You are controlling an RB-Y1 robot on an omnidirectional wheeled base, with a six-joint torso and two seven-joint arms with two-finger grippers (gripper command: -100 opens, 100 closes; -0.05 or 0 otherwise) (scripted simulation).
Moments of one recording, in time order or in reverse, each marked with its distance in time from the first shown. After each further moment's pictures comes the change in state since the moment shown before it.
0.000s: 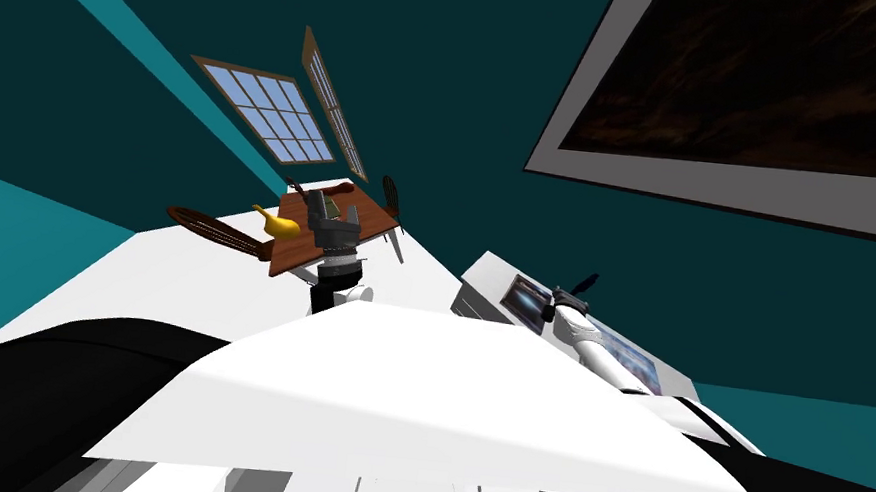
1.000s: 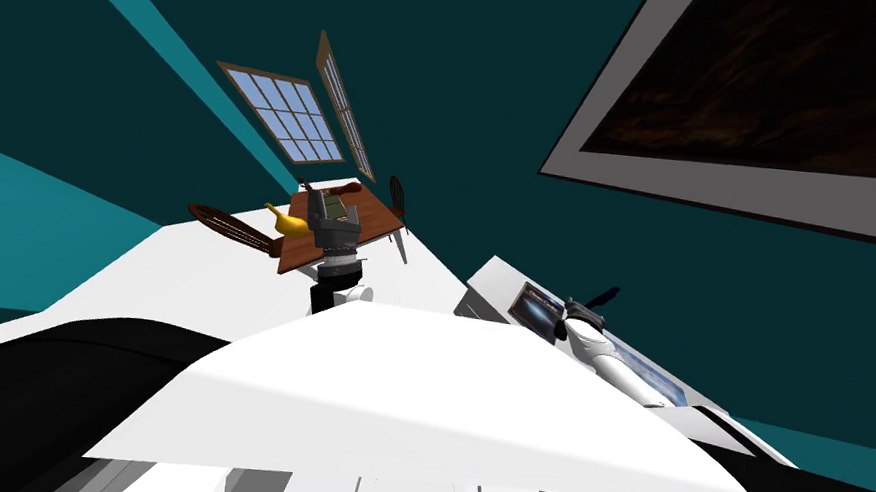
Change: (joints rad) left arm 0.000 0.000 0.000 0.000 0.000 0.000 0.000; right arm 0.040 -0.074 0.097 0.106 0.094 -0.002 -0.293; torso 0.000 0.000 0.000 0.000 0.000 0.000
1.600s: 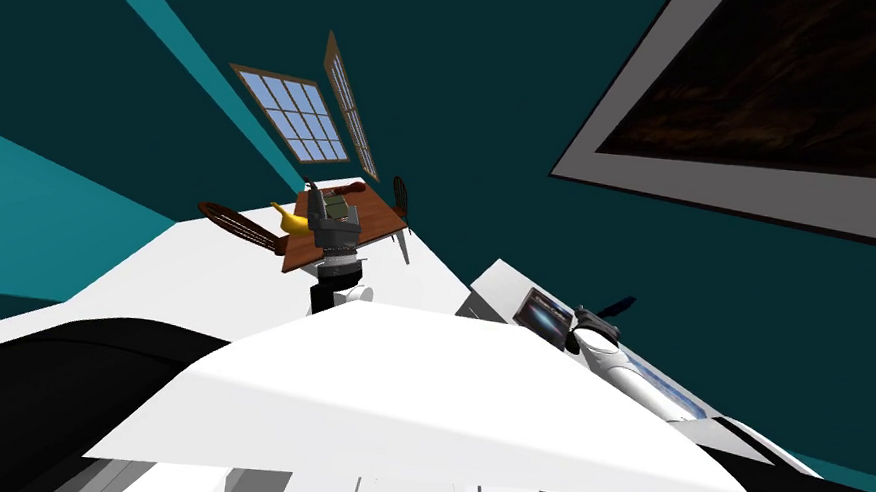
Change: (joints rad) left arm 0.000 0.000 0.000 0.000 0.000 0.000 0.000; right arm 0.041 -0.052 0.055 0.039 0.037 0.005 -0.148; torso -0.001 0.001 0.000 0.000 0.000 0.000
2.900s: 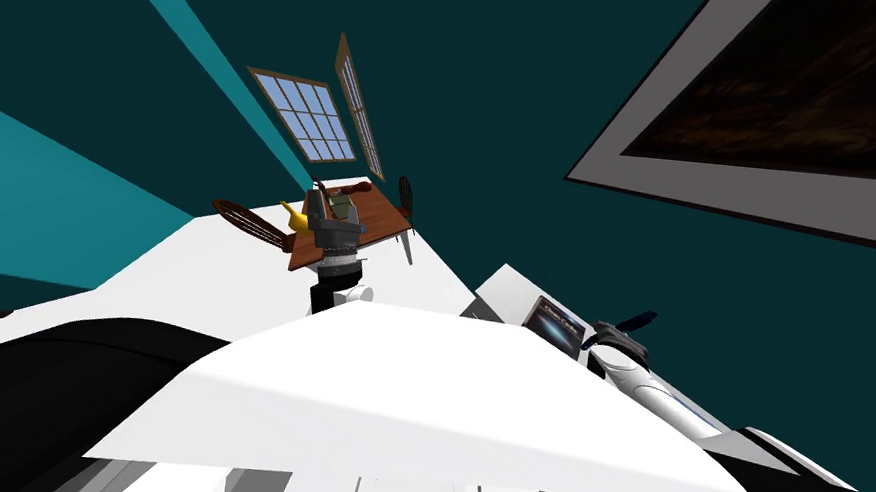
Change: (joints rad) left arm 0.000 0.000 0.000 0.000 0.000 0.000 0.000; right arm 0.038 -0.070 0.087 0.094 0.082 -0.003 -0.254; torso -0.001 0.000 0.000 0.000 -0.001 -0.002
